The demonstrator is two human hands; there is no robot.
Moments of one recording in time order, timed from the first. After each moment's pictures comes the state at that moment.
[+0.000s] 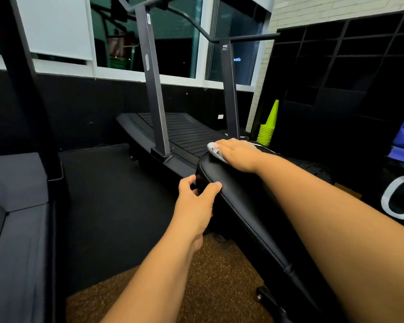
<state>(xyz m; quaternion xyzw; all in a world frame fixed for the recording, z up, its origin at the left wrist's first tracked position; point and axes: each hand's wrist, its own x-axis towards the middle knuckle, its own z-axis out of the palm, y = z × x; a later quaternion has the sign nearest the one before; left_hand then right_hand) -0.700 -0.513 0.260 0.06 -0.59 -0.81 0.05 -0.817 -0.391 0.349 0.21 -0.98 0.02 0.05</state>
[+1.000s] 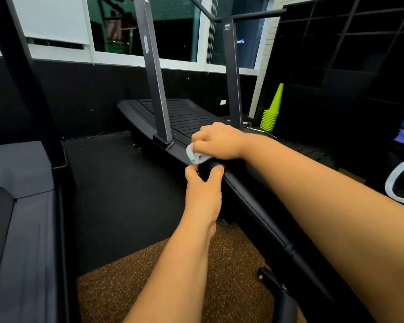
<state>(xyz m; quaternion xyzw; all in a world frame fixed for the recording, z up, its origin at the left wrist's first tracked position) -0.692 -0.494 0.260 0.08 -0.59 -0.80 0.08 -0.809 -0.428 0.350 0.31 -0.95 -0.01 0.04</state>
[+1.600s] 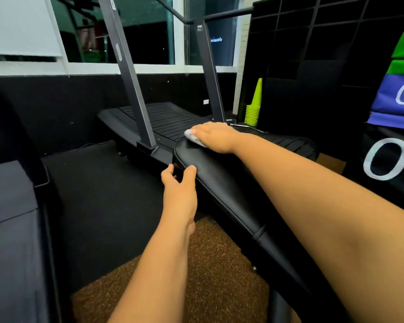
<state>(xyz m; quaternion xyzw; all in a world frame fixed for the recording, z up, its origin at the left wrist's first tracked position) -0.697 -0.489 0.256 0.10 -0.61 -0.78 0.11 -0.823 -0.379 0.346 0.20 -0.98 0.08 0.05</state>
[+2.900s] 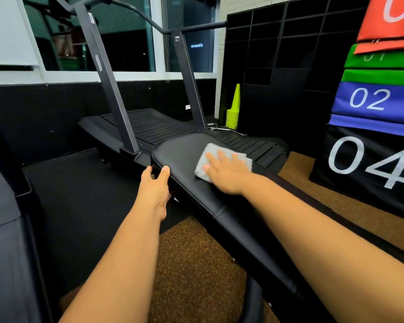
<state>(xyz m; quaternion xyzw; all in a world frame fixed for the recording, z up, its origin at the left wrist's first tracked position) -0.696 -0.496 0.266 0.10 -0.58 -0.80 0.06 -0.688 -0.313 0.313 0.03 -1.00 0.06 0.01</state>
